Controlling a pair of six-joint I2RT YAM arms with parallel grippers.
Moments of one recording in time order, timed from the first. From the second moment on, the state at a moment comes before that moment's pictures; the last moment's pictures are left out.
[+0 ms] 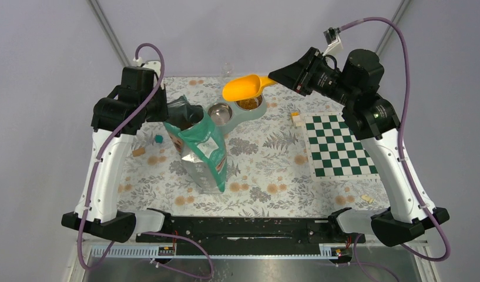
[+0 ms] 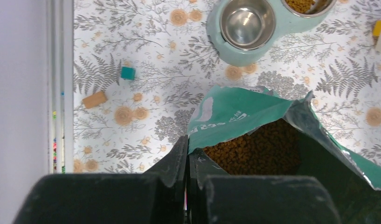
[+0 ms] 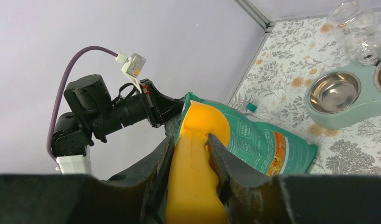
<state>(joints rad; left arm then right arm) -0.26 1.29 1.80 -1.24 -0.16 -0.22 0.43 1.29 1.73 -0.48 -0.45 0.85</state>
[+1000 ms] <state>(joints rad) -0.18 1.30 1.82 -1.13 -0.06 -0.08 0.43 1.29 1.71 -0.50 -0.42 0.83</state>
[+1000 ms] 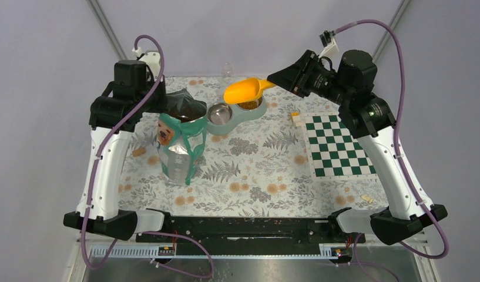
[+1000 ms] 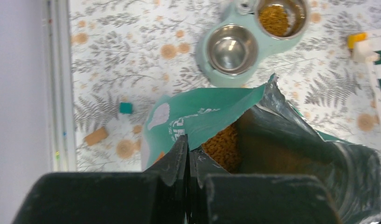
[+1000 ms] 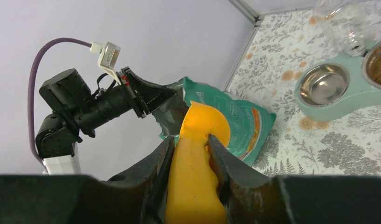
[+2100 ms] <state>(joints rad) -0.55 1.52 1.86 -1.06 -0.07 -0.47 0.60 1.43 1.51 -0.53 -0.31 0.73</state>
